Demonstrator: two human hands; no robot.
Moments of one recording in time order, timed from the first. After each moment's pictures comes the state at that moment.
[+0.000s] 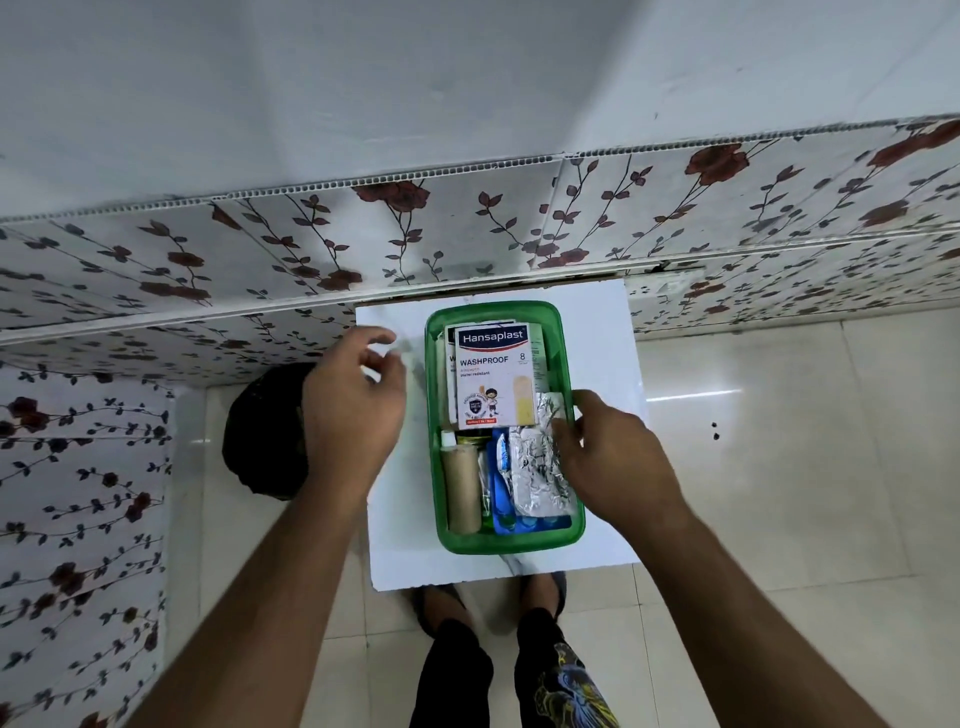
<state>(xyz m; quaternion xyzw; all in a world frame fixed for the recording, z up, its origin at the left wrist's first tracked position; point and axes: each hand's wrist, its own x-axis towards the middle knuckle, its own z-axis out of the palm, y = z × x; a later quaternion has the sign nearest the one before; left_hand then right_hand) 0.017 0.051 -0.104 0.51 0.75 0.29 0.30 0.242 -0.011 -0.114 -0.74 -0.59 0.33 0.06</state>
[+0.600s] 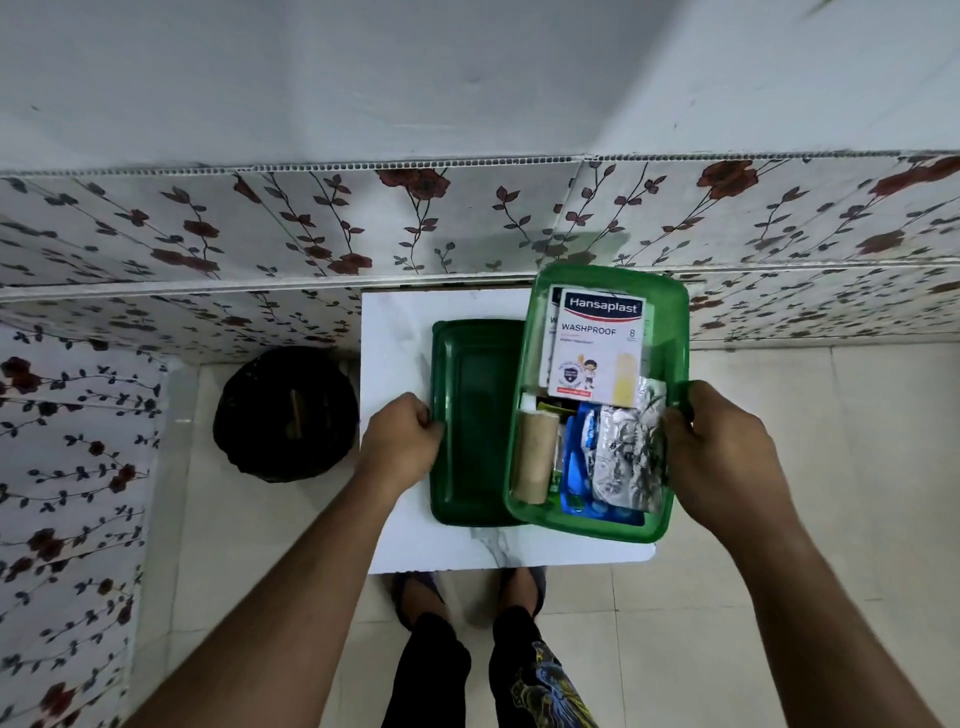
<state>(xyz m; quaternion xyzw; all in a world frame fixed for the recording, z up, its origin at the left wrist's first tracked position) 0.030 0.017 -0.157 0.49 0.75 0.03 0.43 0.307 -0.017 -0.072 -0.79 -0.55 0.25 0.09</state>
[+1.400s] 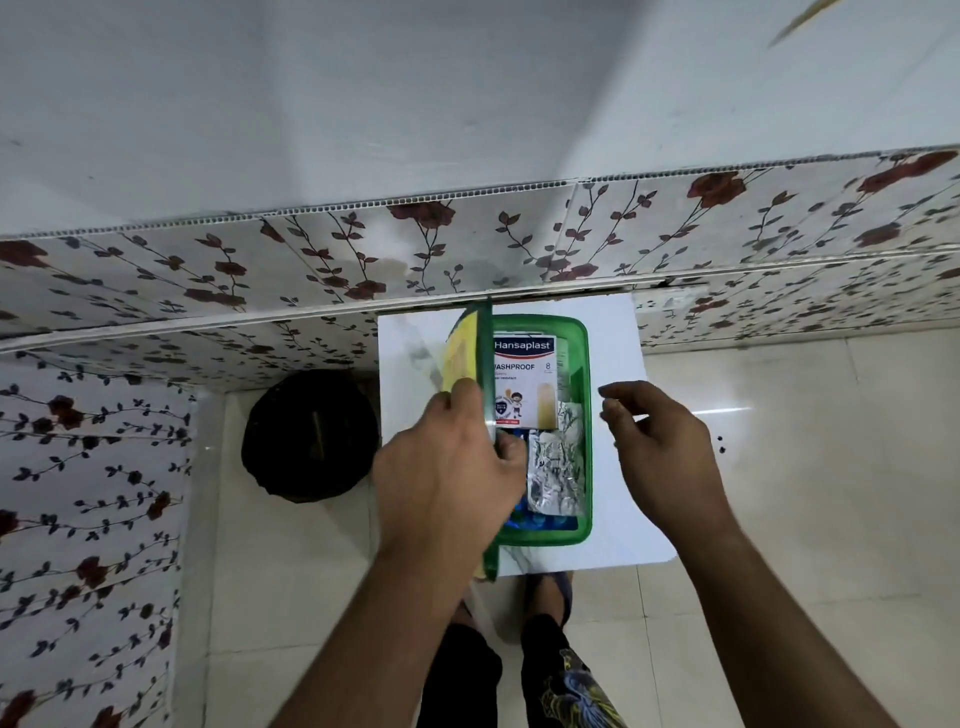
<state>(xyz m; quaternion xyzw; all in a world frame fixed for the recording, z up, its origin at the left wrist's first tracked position) 0.072 -0.006 -0.032 0.70 0.70 0.03 0.11 0.259 -0.018 -0.083 -0.76 -0.46 0.38 0.26</state>
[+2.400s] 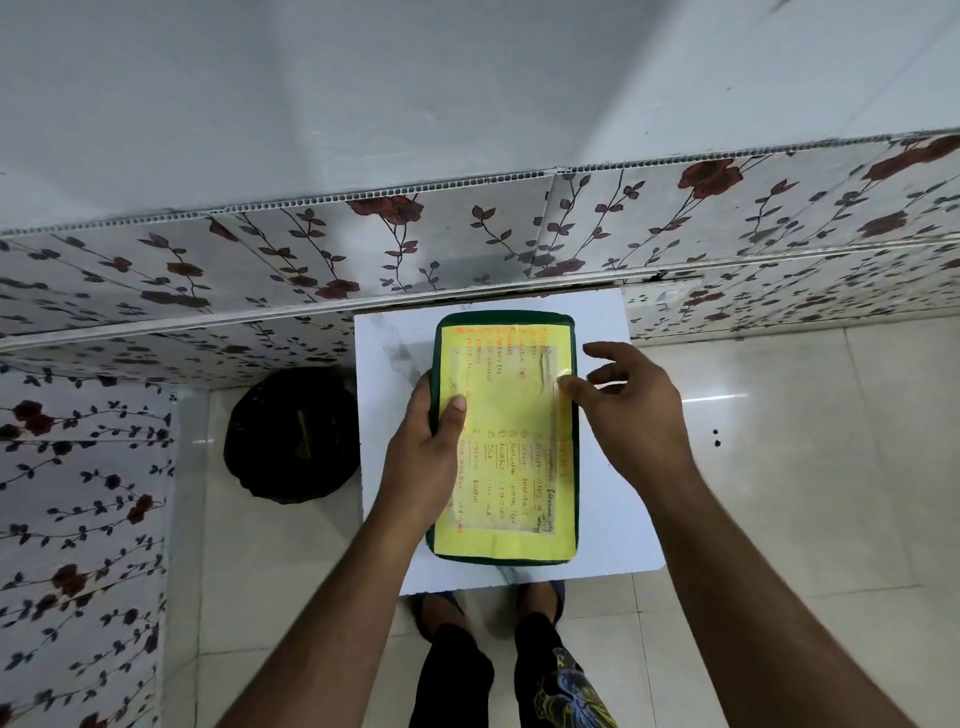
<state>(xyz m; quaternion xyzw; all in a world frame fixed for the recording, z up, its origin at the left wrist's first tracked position) 0.062 0.012 -0.110 0.42 0.70 0.20 0.54 0.260 0.027 -0.101 -0.79 -0.37 0.42 0.25</state>
